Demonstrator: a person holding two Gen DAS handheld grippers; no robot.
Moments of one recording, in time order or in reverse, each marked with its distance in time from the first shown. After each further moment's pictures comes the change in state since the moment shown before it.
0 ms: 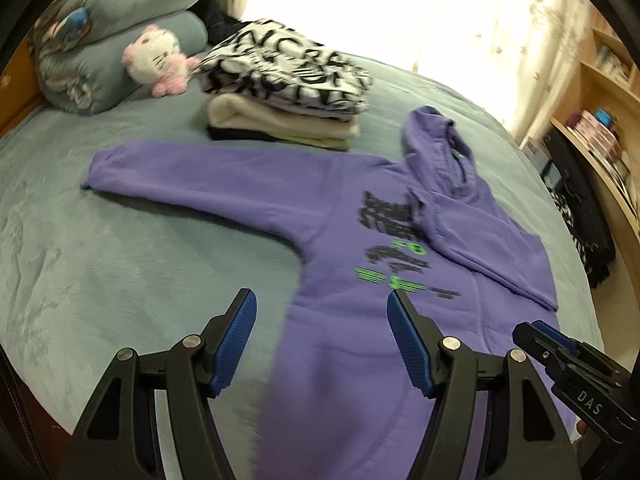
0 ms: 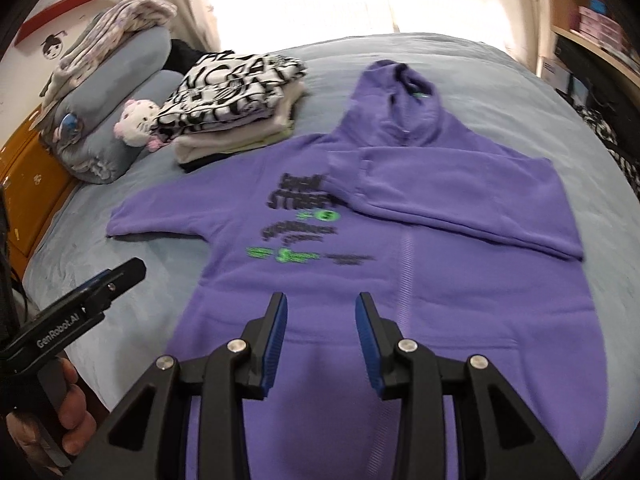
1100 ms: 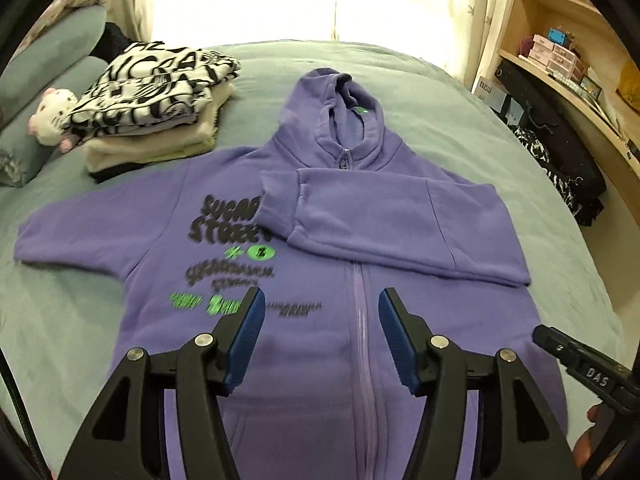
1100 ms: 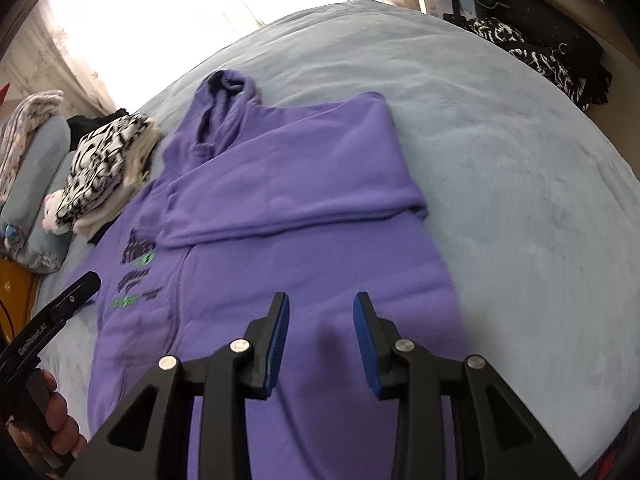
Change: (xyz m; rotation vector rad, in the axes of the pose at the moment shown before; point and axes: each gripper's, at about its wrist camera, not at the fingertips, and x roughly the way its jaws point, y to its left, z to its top) left arm 0.050 -0.204 -0.012 0.246 0.045 -0.035; right arm -0.018 -0.234 -0.028 0.339 0.021 -0.092
